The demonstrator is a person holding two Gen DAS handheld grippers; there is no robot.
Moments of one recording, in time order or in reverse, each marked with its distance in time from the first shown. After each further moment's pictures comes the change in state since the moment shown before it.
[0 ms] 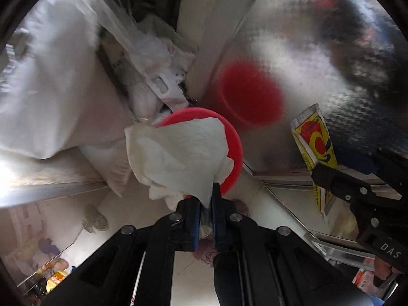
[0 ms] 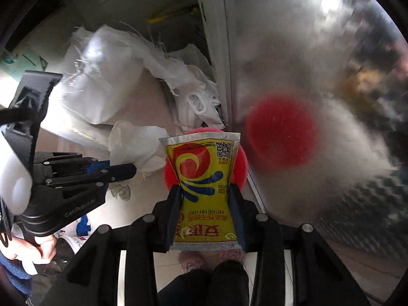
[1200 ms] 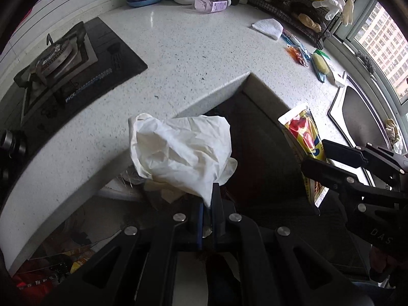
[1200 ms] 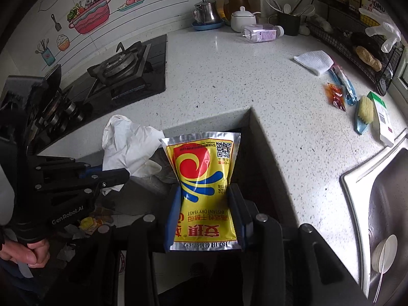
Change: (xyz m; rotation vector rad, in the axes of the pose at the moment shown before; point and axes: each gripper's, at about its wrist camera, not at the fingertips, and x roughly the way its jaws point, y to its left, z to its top) left arm -0.373 -0.079 0.008 -0.072 -0.237 0.124; right arm -0.348 0.061 0.052 -0.162 -0.200 0.075
